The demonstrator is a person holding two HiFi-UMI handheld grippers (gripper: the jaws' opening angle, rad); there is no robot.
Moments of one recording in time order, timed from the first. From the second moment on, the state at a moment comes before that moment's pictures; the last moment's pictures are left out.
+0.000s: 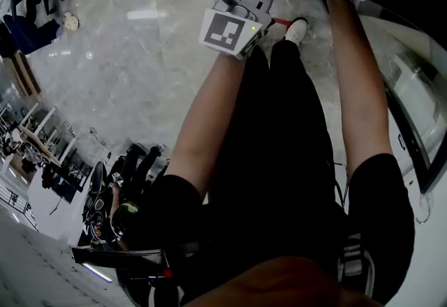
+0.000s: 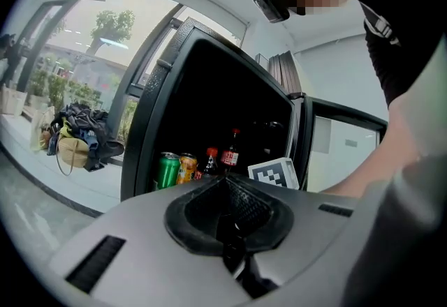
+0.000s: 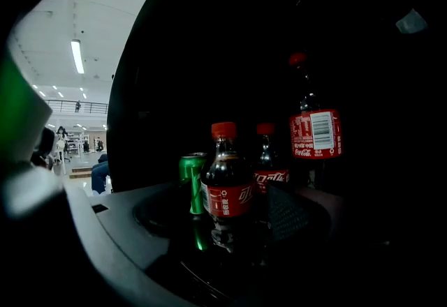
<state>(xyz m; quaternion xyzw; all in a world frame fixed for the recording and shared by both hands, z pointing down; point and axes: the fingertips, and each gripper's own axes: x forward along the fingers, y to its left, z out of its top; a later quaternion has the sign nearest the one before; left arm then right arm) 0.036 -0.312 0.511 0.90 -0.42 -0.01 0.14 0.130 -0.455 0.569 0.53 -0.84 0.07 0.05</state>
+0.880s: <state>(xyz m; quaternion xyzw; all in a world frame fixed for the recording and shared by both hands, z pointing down) 0.034 -0.314 0.508 0.90 -0.41 0.00 0.14 0.125 -0.470 0.558 0.53 -0.84 0.03 0.10</state>
